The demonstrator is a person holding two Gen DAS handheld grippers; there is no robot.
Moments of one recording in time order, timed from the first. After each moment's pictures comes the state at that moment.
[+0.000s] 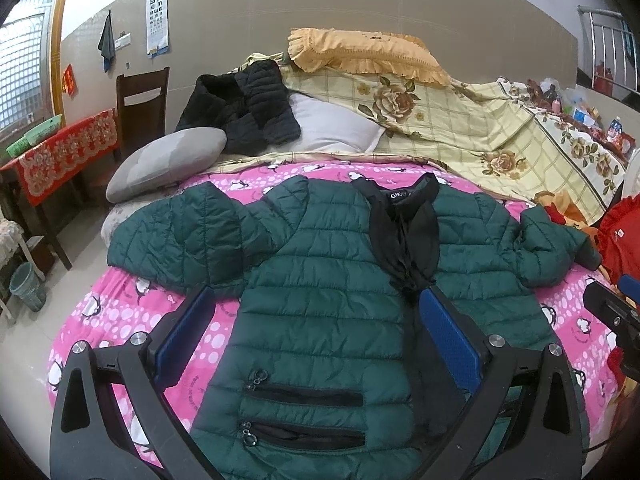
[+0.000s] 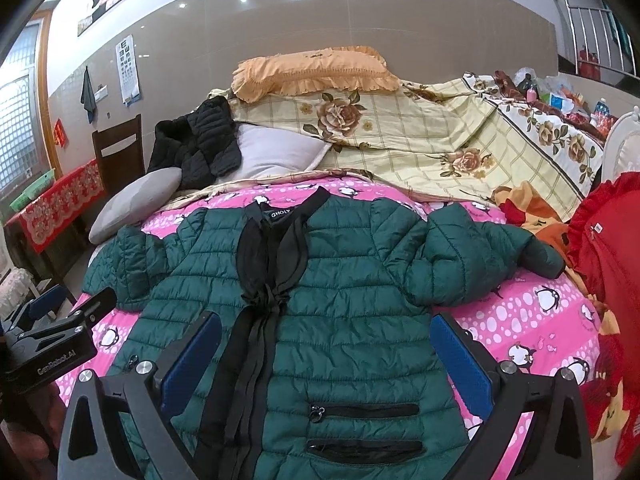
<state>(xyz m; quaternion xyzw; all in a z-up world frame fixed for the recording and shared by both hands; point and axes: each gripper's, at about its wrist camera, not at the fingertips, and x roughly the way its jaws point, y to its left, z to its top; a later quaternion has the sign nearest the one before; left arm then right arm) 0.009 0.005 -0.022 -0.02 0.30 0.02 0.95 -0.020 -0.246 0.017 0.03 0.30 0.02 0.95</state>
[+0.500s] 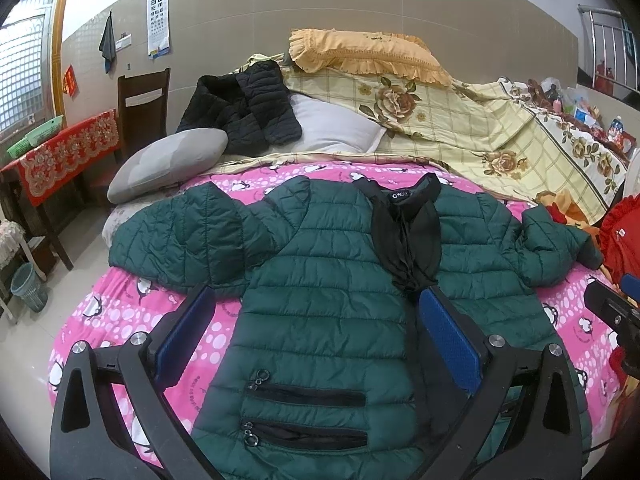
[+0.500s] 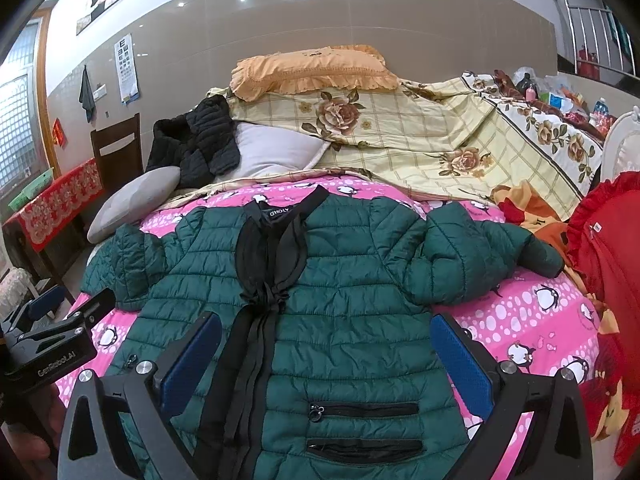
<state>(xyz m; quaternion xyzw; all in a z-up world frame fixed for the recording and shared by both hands) 0.009 0.006 -0.023 -0.02 0.29 0.02 0.96 -0.019 -0.243 0.015 0.03 0.31 0.02 0.95</state>
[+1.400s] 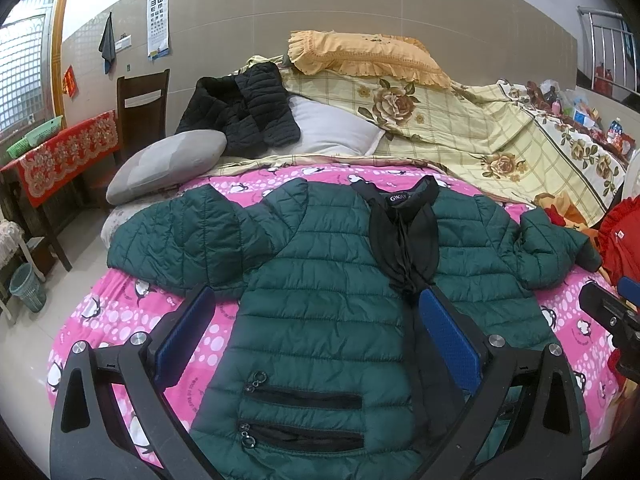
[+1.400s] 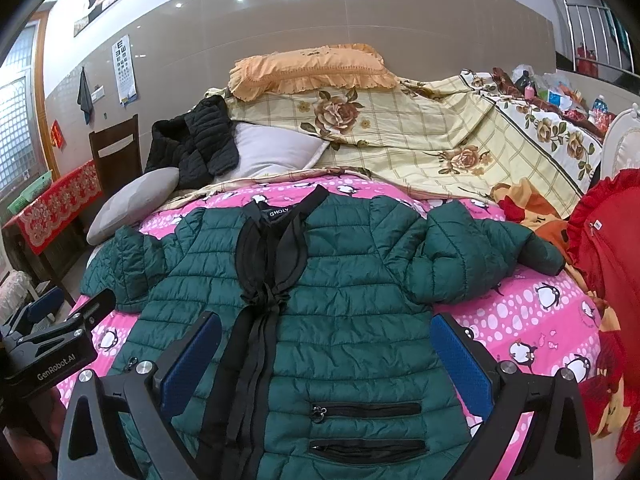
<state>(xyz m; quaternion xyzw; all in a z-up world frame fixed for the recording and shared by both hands) 0.010 0.004 -0.022 -0.02 0.29 0.02 0.96 -0.018 -0.245 0.016 0.03 0.31 0.02 0.95</state>
